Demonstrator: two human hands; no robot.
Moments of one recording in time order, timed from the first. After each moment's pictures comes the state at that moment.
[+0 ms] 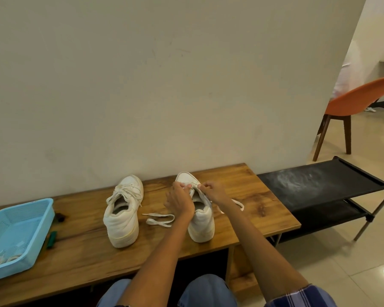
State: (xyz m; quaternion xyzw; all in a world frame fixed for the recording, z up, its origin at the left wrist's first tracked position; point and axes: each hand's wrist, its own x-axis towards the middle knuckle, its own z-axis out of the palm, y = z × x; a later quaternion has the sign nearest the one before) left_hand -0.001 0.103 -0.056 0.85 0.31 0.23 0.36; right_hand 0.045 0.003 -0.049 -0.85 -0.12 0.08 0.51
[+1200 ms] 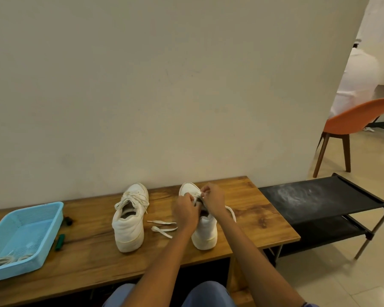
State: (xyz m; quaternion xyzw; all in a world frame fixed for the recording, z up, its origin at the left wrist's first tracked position) left_hand -0.026 0.105 -0.046 0.89 0.21 0.24 0.34; right_hand 0.017 0.027 -0.021 -0.88 -0.08 -0.07 0.46
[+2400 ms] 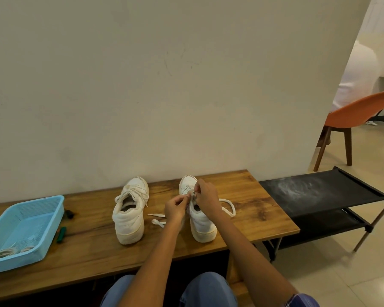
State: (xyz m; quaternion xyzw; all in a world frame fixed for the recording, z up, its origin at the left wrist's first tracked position) left_hand -0.029 0.131 -0.070 0.65 0.26 0.17 0.69; right_hand 0.008 0.037 -0.037 -0.91 -0.19 -0.10 0.35
